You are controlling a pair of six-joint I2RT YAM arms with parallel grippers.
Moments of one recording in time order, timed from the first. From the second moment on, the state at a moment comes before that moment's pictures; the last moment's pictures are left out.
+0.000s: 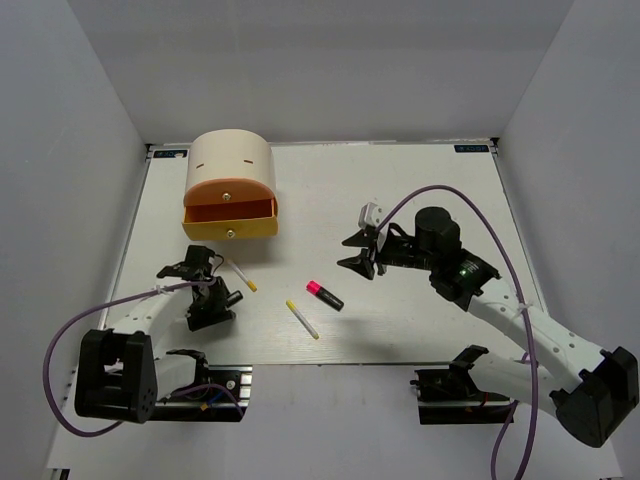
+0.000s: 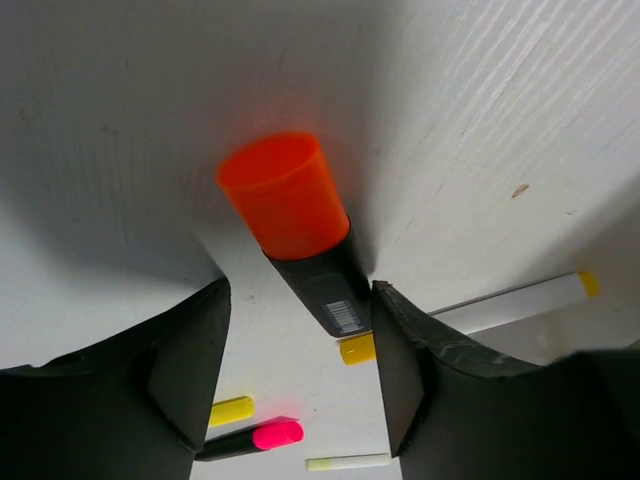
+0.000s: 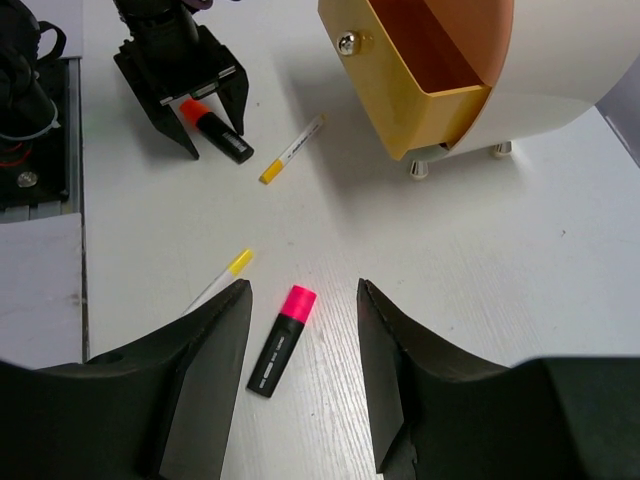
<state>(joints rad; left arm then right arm) -0.12 1.16 0.52 -0.77 -0.05 -1.99 0.70 1.01 0.82 -0.06 -0.61 -0.29</state>
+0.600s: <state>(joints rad) -0.11 1.22 0.54 -0.72 0.02 -1.92 0.68 0.94 0.79 -0.10 -0.59 -0.29</state>
